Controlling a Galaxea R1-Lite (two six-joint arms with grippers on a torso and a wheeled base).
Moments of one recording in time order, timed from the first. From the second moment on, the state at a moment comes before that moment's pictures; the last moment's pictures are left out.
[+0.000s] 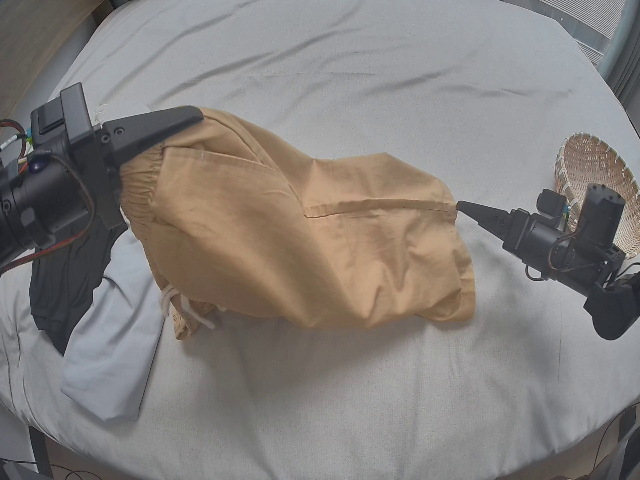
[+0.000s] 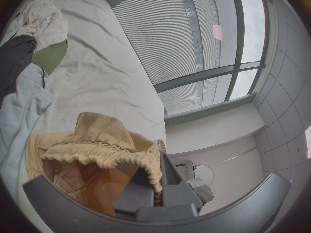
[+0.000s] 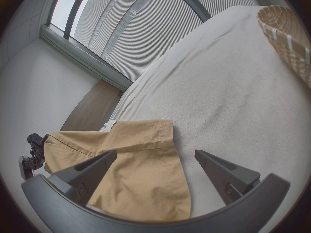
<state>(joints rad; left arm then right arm) -0.46 1.29 -0.90 -0.48 -0.38 -0.92 0.23 1.78 -0.69 -1.05 0.43 0.54</state>
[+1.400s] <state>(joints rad) -0.51 1.28 -0.95 -0.53 -0.38 -0.93 0.25 1.52 -0.59 -1.07 0.47 0.61</state>
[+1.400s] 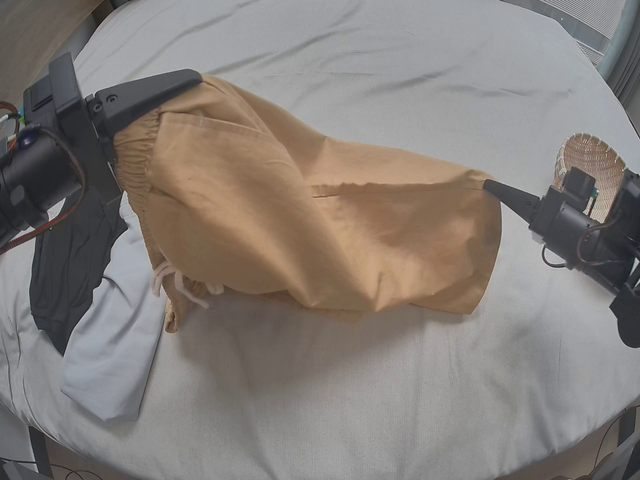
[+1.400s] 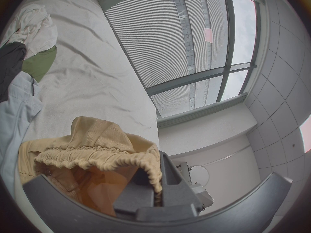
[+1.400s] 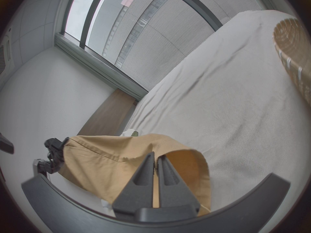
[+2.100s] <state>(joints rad) -0.55 1.22 -0.98 -0.55 -0.38 -0.98 0.09 0.99 -0.84 -0.58 0.61 0.76</state>
